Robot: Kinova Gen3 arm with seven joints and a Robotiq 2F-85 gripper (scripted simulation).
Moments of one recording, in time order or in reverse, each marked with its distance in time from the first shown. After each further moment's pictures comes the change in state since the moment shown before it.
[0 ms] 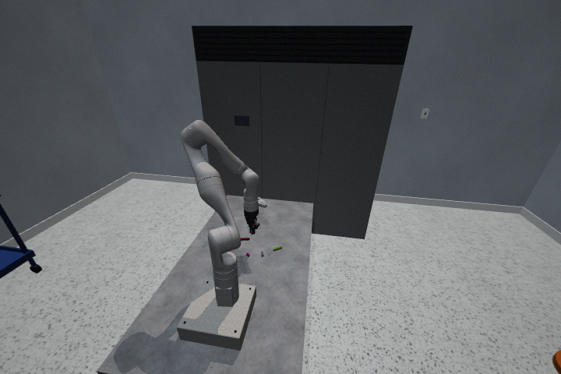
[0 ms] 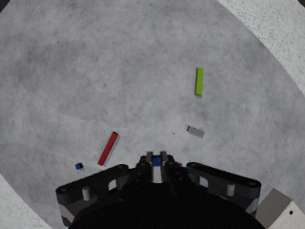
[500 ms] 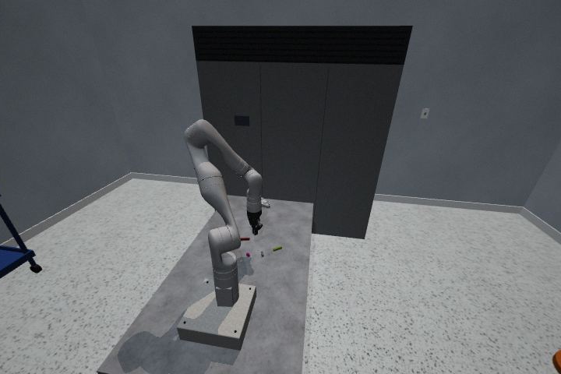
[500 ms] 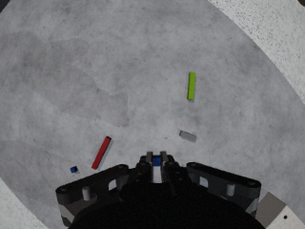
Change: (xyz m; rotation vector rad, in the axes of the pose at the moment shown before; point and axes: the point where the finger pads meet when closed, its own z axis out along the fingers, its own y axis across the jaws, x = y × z) arm 0.009 0.015 -0.001 0.004 -0.002 0.003
